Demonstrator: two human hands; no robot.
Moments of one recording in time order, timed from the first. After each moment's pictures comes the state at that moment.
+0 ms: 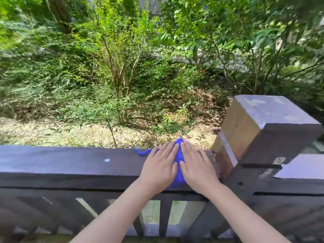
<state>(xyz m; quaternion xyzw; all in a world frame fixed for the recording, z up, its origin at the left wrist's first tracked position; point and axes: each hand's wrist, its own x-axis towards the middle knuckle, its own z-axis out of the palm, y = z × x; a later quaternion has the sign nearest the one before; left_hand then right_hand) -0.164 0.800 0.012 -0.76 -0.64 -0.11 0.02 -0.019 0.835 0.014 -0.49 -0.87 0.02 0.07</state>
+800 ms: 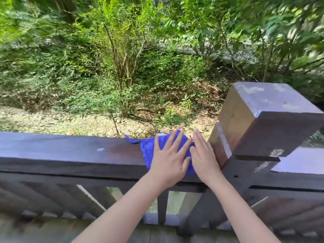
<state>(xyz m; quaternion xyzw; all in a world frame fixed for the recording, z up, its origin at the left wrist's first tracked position) -0.119 0.797 0.014 -0.74 -0.66 -0.11 0.02 0.004 0.836 0.023 -0.52 -0.79 0.25 0.21</state>
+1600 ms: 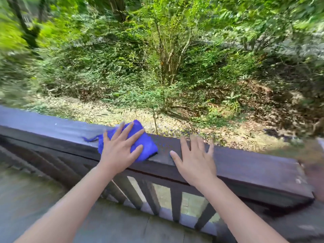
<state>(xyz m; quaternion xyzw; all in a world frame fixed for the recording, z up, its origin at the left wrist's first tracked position) -0.394 0.714 0.009 -0.57 -0.82 -0.09 0.07 -0.181 0.799 0.008 -0.46 -0.88 0.06 0.06</state>
